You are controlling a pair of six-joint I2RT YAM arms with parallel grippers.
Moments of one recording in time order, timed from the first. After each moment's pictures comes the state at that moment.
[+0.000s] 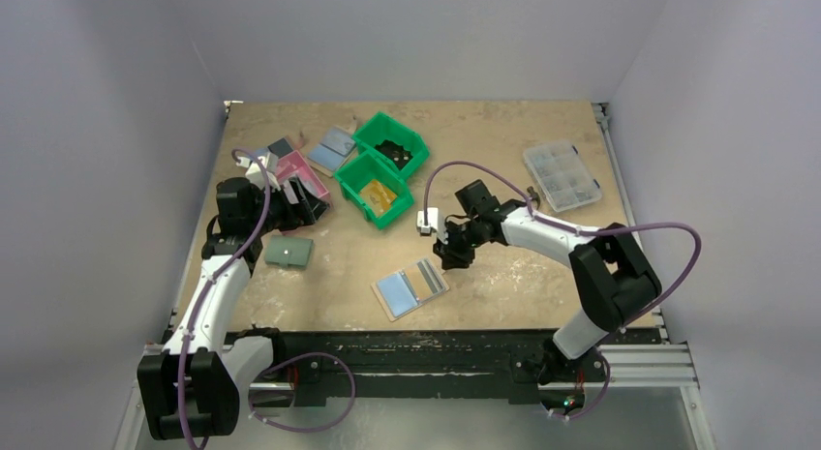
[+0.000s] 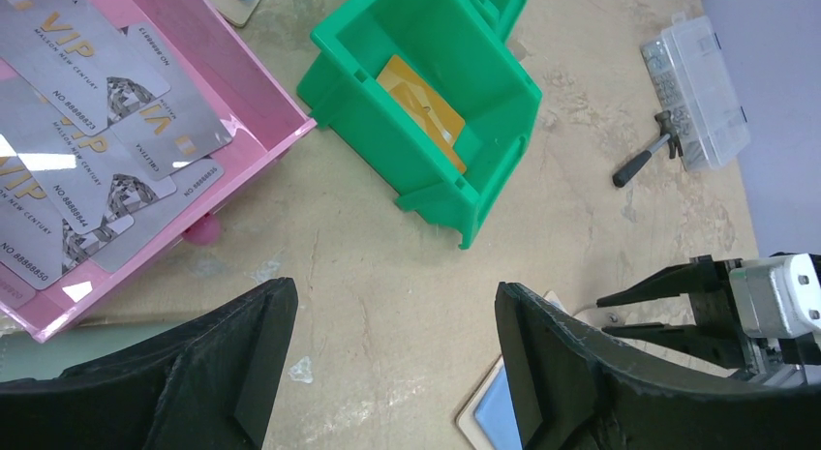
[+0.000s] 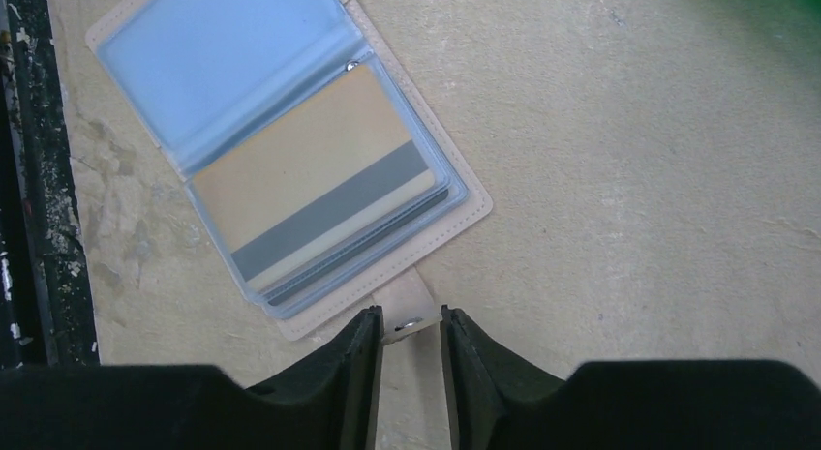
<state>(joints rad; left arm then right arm) 0.07 1.01 0.66 -0.16 0.49 -0.36 0.58 1.60 0.93 -0.46 -0.57 -0.76</state>
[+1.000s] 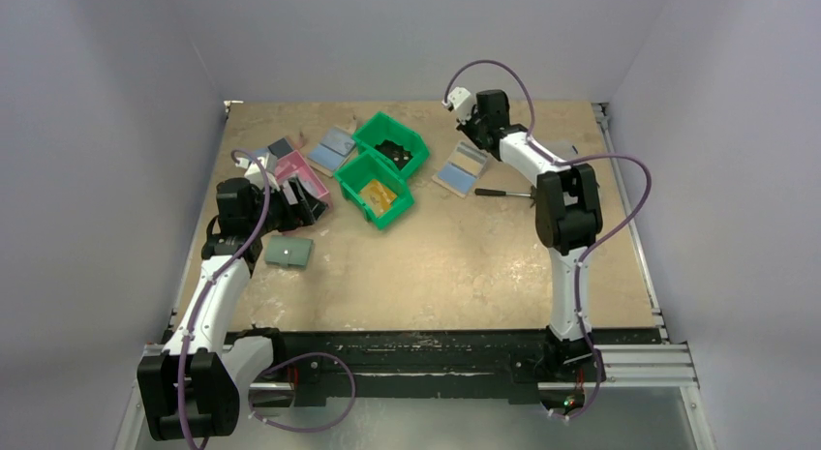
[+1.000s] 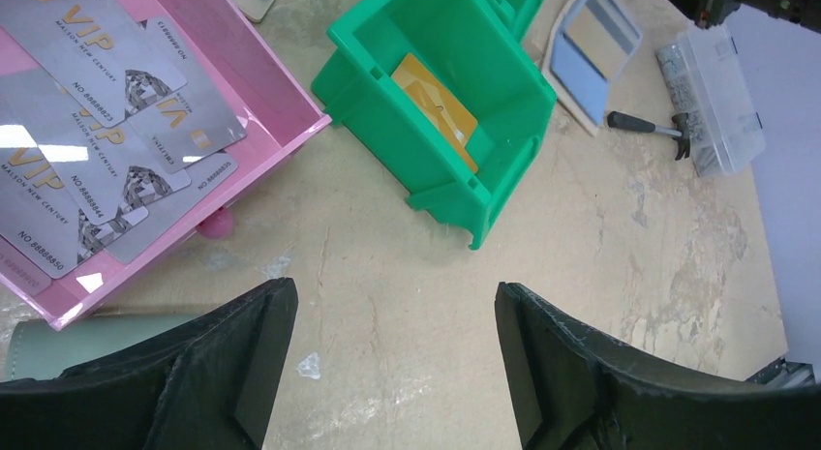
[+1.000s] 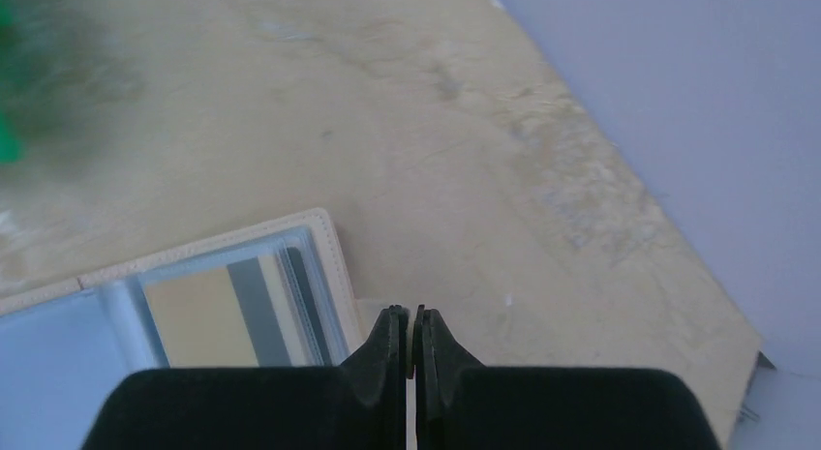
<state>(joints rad) 0.07 1.00 0.66 -0.17 0.46 -0.35 0.27 2.18 1.73 -0.21 0.01 -0.62</state>
